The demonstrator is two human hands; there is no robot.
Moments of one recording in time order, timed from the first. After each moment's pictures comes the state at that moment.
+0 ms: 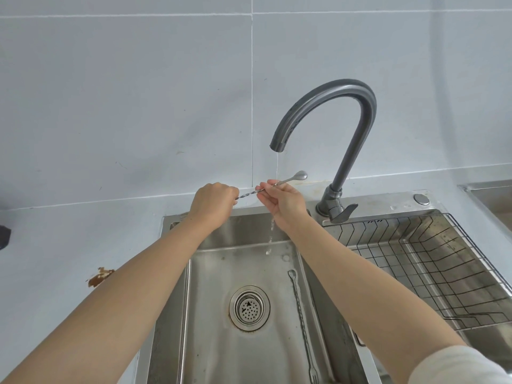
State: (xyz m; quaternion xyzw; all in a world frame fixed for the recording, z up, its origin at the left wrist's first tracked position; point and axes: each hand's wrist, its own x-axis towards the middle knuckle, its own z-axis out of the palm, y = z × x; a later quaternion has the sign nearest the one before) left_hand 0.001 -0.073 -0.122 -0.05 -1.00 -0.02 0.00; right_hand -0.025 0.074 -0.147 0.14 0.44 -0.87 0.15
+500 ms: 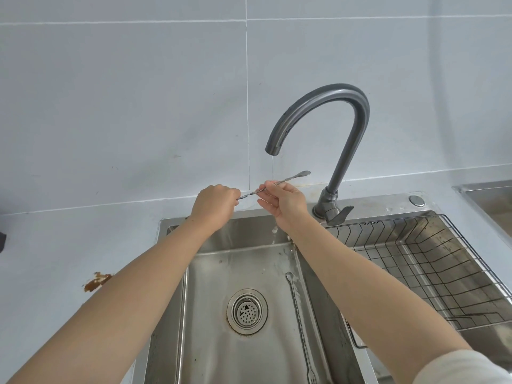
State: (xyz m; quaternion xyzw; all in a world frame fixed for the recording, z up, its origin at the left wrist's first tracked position) left_hand -0.004 -0.066 -0.122 -0.08 -1.00 -0.02 0.00; right_hand -0.025 0.081 -0.138 0.15 0.49 -0.85 0.14
